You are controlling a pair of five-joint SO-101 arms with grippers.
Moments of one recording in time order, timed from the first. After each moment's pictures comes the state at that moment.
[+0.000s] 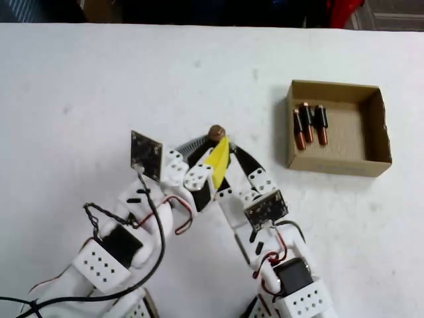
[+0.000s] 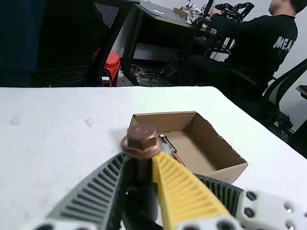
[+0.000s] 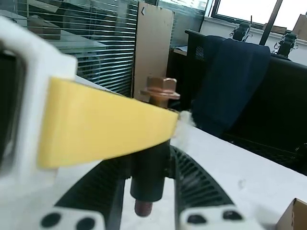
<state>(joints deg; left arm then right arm) 32.0 -63.7 73.0 9.5 19.6 -28.0 -102.4 96.4 14.8 13.1</state>
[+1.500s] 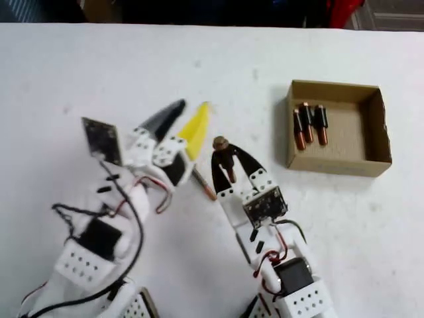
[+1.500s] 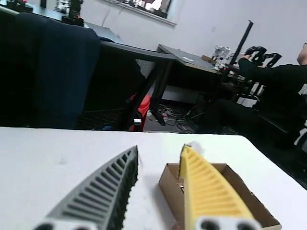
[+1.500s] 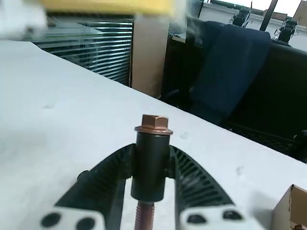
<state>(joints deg) 19.6 -66.6 63.6 14.9 19.6 -27.3 -102.4 96.4 17.6 13.3</state>
